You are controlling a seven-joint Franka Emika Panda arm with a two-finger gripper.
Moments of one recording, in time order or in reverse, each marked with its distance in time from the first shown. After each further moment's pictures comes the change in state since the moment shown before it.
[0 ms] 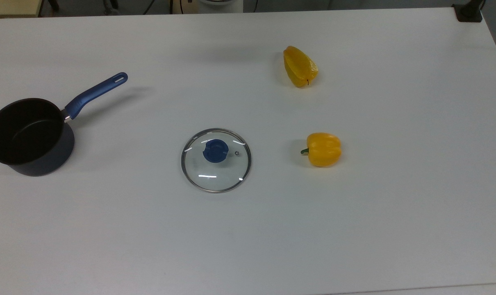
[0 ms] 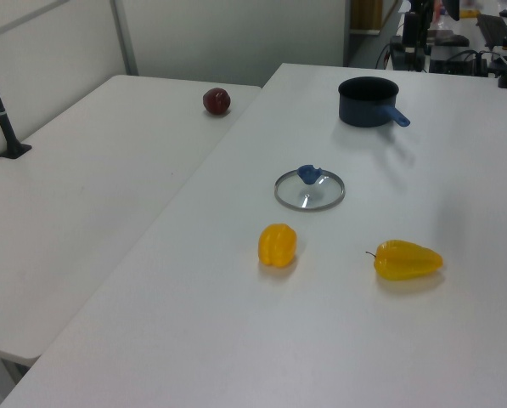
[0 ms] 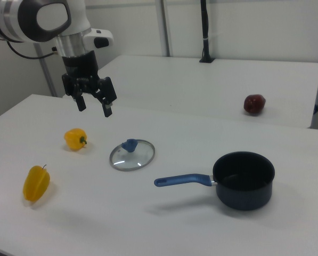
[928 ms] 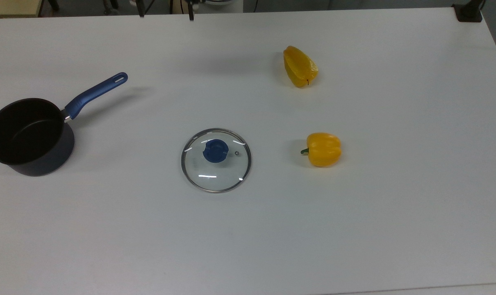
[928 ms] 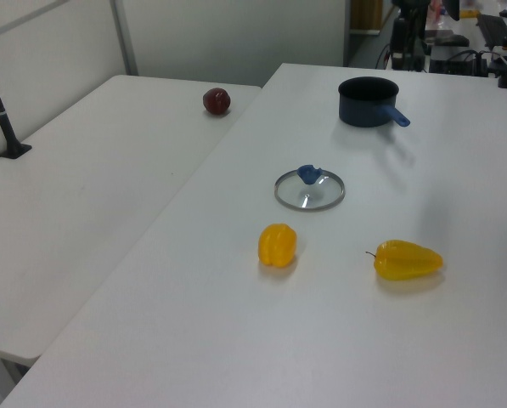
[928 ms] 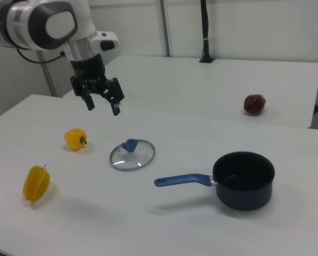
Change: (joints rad) arm 0.000 0.048 0.009 -0.004 0.001 0.116 0.000
